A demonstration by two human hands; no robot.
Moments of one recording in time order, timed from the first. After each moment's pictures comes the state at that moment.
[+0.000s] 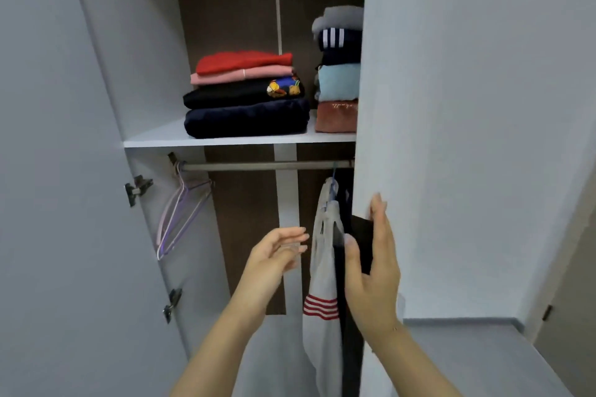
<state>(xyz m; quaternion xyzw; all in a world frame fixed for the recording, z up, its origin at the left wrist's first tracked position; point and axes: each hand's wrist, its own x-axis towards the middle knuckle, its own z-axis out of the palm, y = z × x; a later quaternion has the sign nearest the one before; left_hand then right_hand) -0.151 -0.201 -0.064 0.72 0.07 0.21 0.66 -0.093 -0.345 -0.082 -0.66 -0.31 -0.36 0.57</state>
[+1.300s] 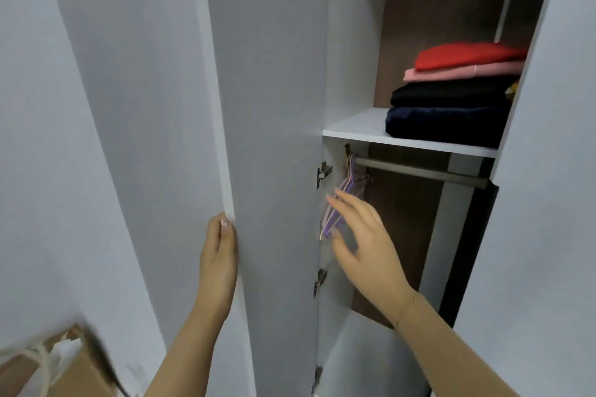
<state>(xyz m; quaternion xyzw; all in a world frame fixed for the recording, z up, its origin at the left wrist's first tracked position) -0.360 0.017 -0.063 0.62 0.31 0.56 0.46 -0.176 -0.105 -0.039 -0.65 -0.61 -0.13 0.44</state>
